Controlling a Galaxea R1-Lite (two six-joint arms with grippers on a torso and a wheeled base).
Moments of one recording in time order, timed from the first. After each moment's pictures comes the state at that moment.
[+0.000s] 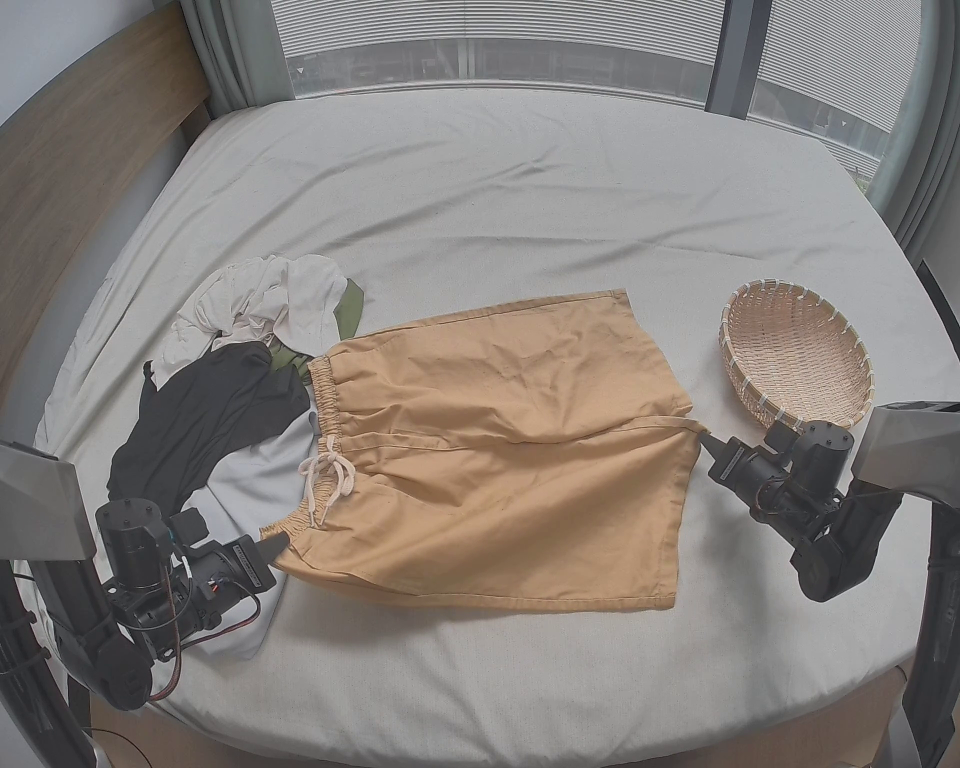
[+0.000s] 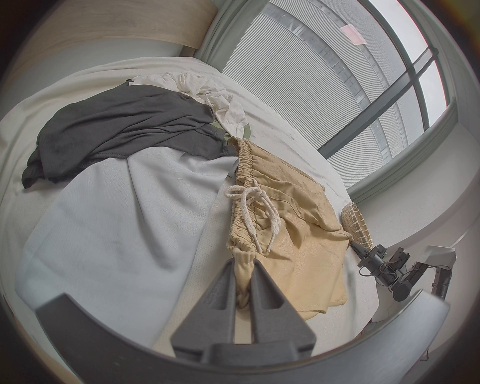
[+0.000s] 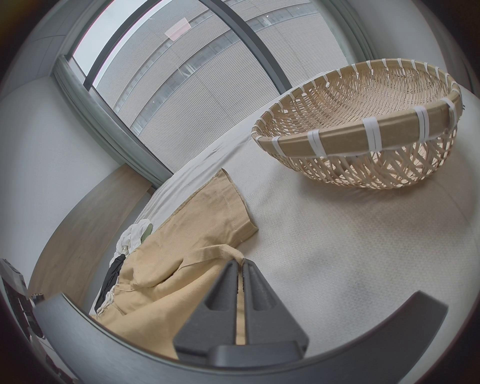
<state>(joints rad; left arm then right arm) -0.16 2.04 -0.13 -1.55 -0.20 -0.54 0.13 2.30 -0.65 -1.54 0.17 0.55</state>
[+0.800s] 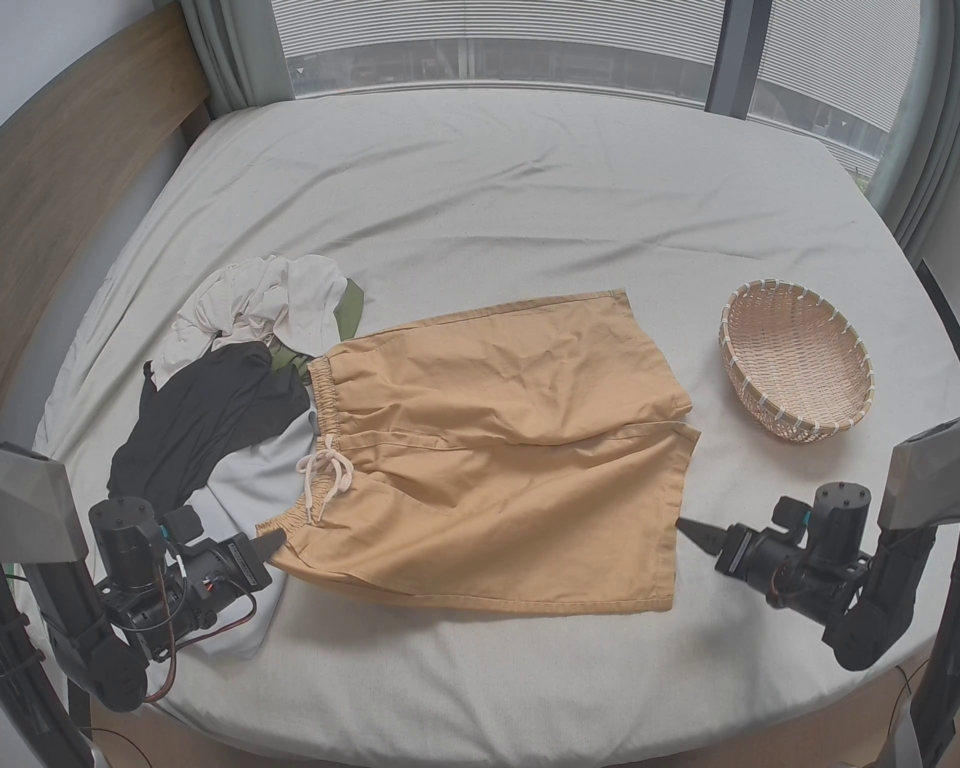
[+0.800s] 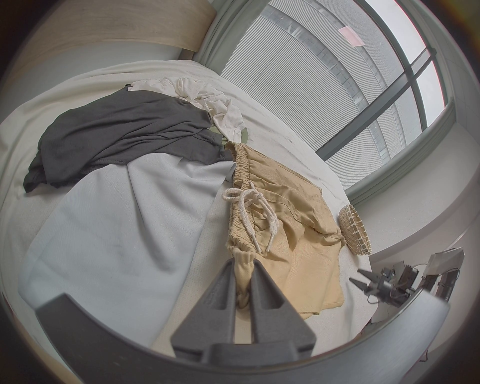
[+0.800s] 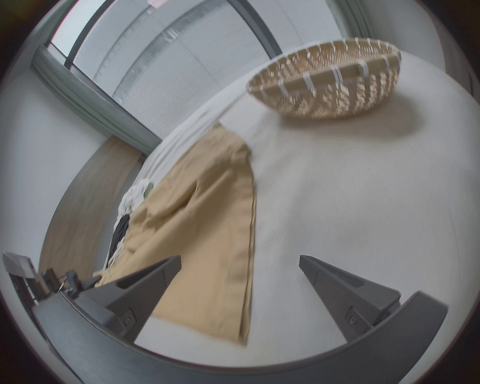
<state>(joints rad) -0.17 2.01 -0.11 -1.55 -0.20 -0.54 0.27 2.14 -0.17 -1.54 0.16 0.60</state>
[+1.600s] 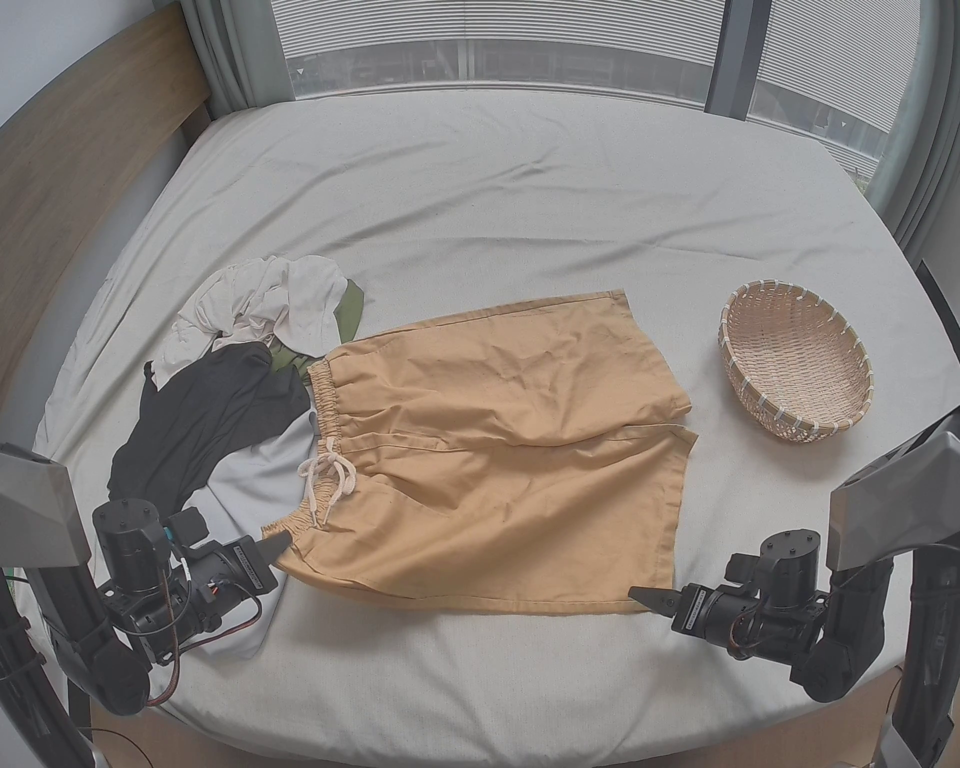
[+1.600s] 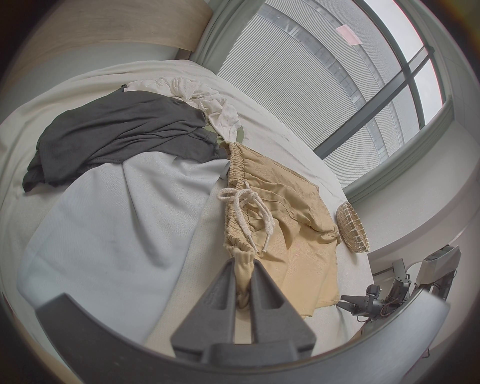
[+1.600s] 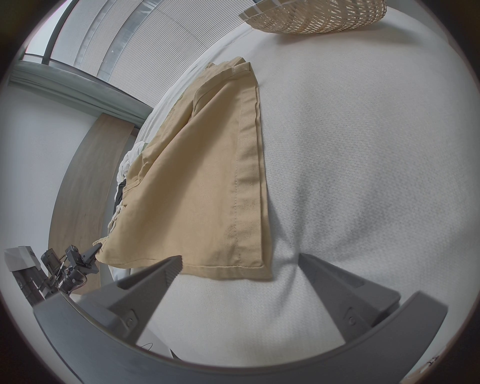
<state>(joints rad) -0.19 2.00 -0.11 -1.55 -0.18 -0.54 0.39 2.29 -0.20 -1.54 0.16 0.69</state>
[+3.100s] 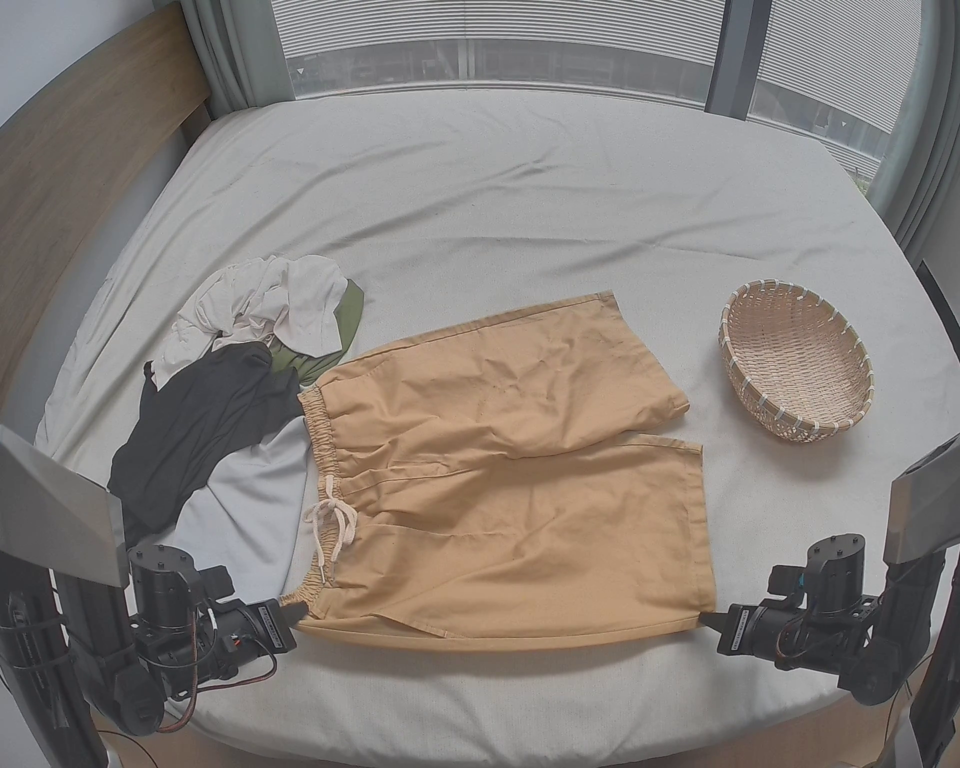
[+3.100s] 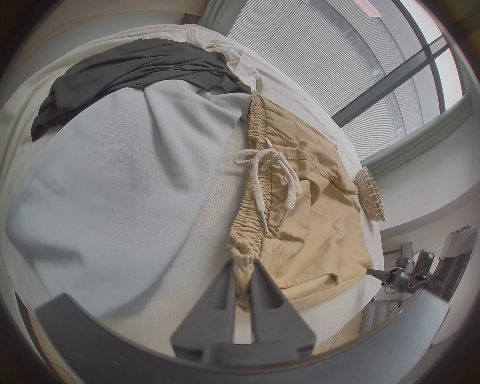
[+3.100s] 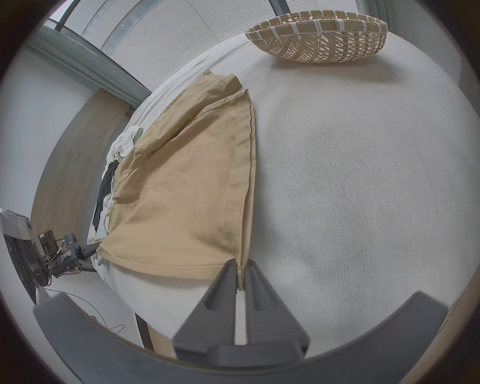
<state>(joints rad) -0.22 2.16 -0.02 -1.55 -0.17 -0.50 0.31 2.11 -0.02 -1.42 0.12 0.48</state>
